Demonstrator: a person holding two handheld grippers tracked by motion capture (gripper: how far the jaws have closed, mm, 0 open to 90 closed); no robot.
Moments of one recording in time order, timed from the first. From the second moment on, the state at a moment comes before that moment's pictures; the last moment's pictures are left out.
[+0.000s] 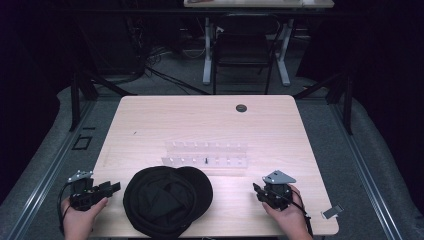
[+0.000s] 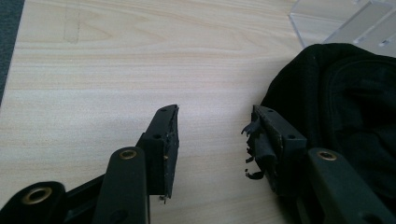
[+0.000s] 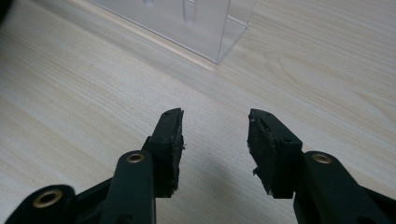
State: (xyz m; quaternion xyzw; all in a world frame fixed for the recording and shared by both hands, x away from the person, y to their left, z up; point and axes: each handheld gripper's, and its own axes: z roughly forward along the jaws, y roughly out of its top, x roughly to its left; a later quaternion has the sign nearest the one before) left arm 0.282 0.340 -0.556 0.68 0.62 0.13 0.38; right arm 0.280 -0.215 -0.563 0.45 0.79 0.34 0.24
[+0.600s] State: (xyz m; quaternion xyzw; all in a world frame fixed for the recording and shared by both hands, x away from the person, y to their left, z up) left arm 0.277 0.332 -0.533 0.68 0.63 0.06 0.37; right arm 0.279 -0.215 -0.560 0.45 0.79 0.34 0.24
